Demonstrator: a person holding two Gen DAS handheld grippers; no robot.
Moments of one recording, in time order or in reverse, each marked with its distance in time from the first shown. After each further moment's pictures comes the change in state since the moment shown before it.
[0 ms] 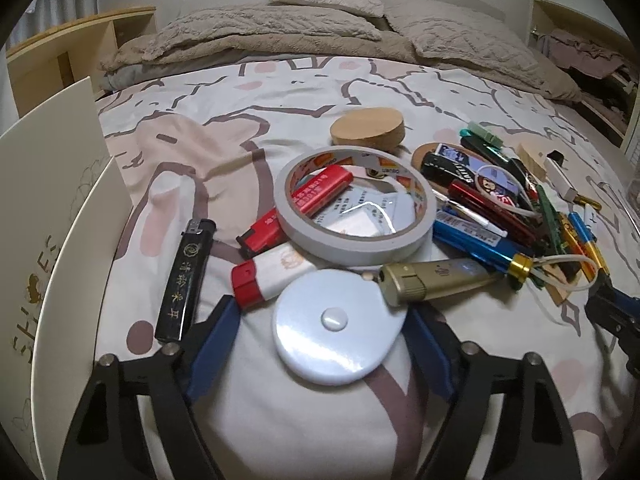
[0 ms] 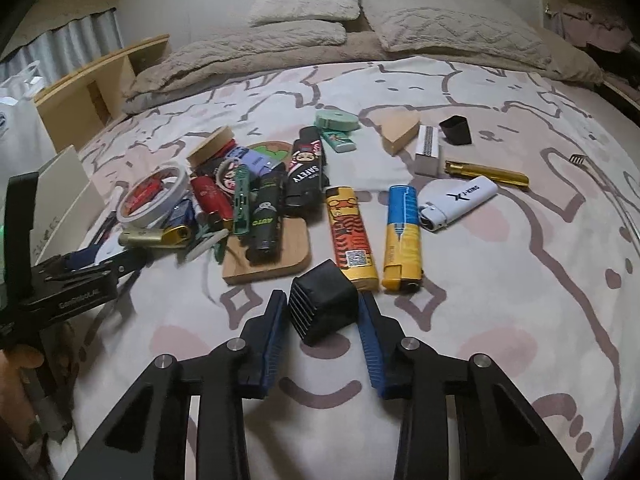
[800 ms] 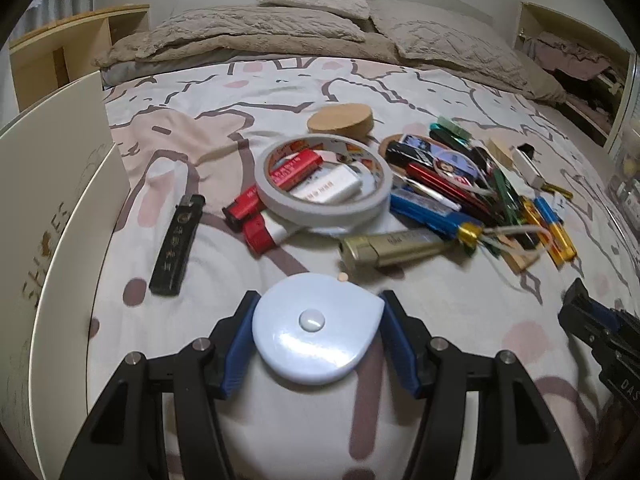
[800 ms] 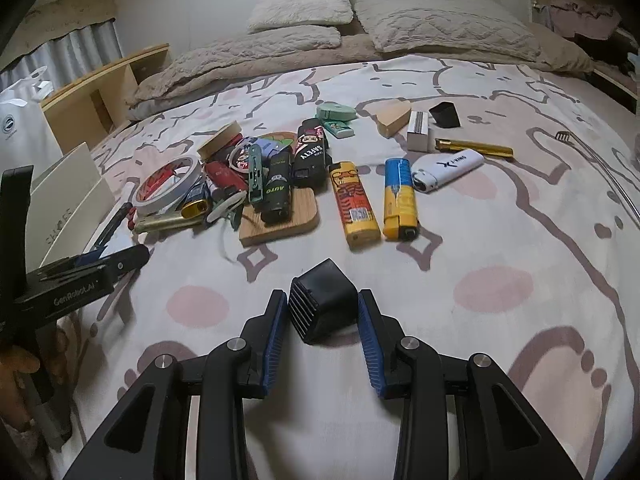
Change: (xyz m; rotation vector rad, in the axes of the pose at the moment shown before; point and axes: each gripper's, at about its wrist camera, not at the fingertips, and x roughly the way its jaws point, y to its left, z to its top) left arm -0.029 -0.011 -0.022 -0.006 0.008 -0.049; right arm -0.018 0.006 -0.031 0.035 -0.025 -0.003
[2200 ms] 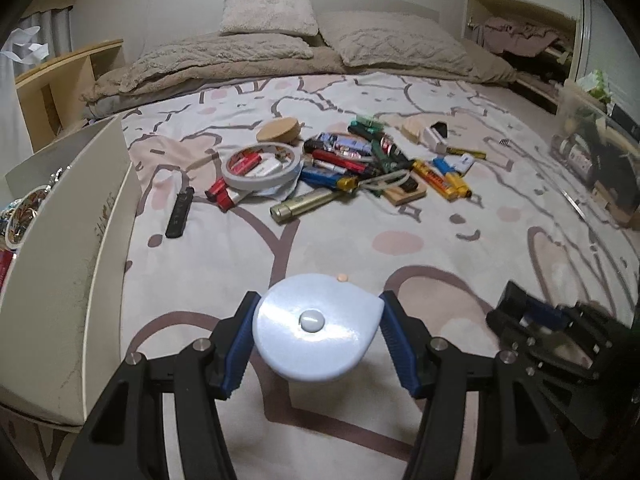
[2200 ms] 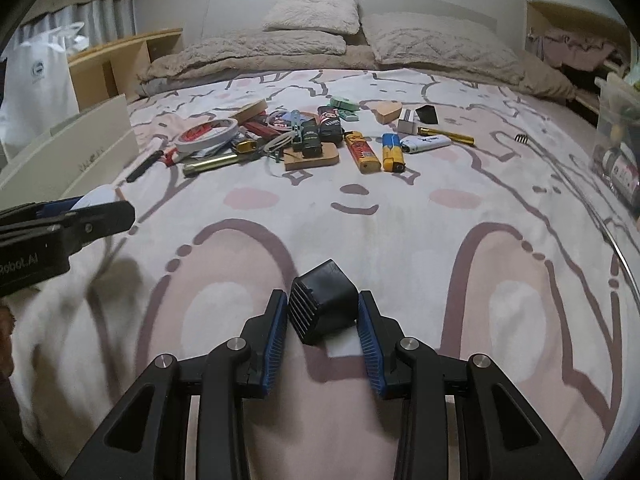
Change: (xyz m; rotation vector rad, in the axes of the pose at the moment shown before) left arm -0.108 -0.041 -0.049 0.108 -0.044 -0.068; right arm -0.069 0.035 -0.067 -0.082 -0.018 -0.092
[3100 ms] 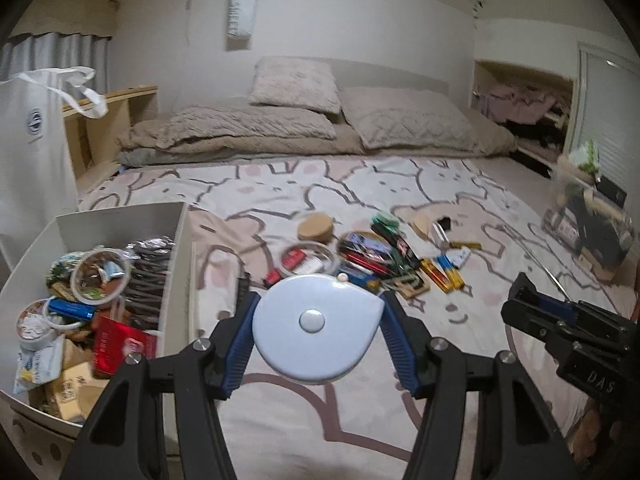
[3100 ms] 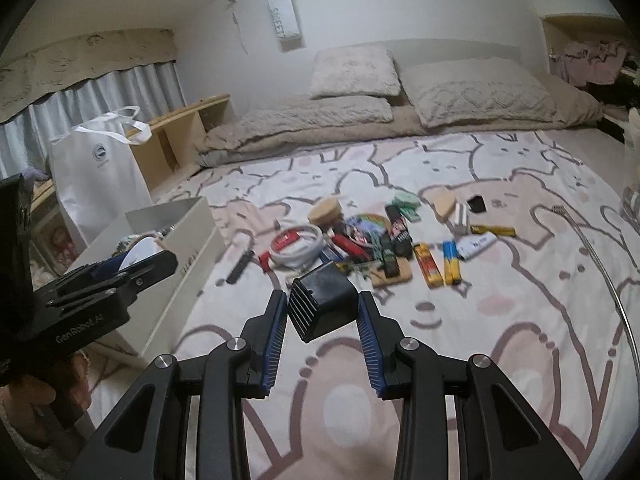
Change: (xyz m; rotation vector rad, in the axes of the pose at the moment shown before) left arm -0.095 0.053 0.037 -0.071 -0.239 0.029; right arm -0.085 0.030 0.080 0.035 -0.179 0.222
